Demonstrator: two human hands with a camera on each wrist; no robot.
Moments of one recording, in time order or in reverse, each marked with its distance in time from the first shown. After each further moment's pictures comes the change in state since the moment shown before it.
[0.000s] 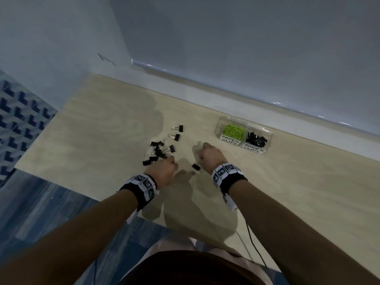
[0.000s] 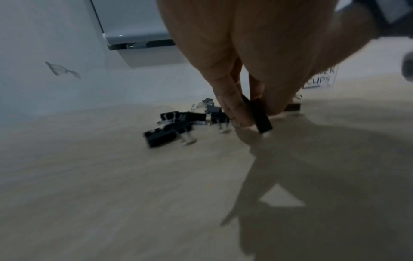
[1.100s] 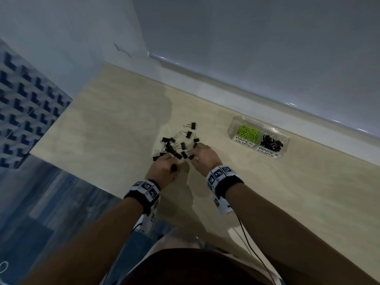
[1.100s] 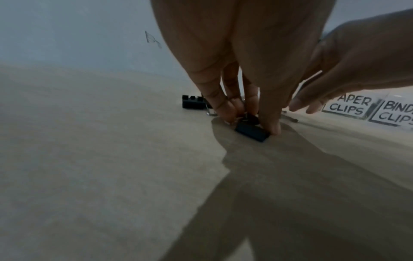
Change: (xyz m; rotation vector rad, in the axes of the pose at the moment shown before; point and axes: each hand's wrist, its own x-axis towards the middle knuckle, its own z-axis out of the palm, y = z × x) left_hand -0.008 -0.041 0.029 -0.196 0.298 0.021; right_hand 0.011 -0.042 0.013 0.165 -0.055 -0.092
